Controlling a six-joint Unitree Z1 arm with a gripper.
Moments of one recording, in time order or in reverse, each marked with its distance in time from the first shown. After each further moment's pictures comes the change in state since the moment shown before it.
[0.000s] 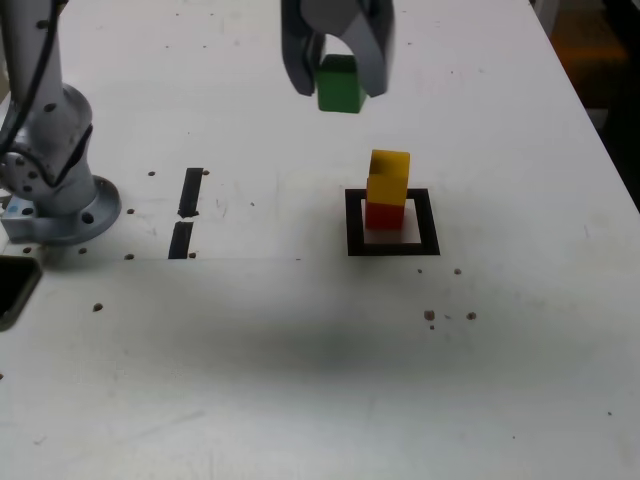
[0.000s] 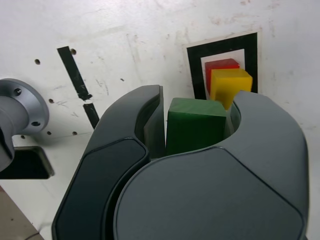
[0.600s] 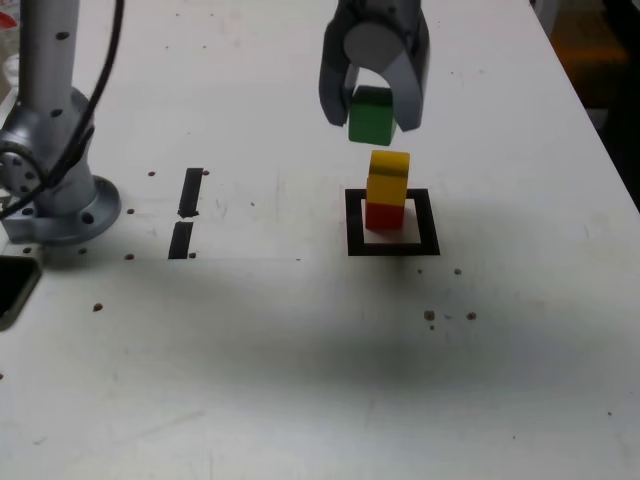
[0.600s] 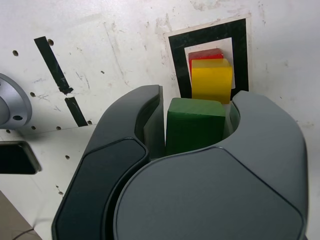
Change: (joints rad) arm -0.043 0.128 -0.099 0.024 -0.013 -0.033
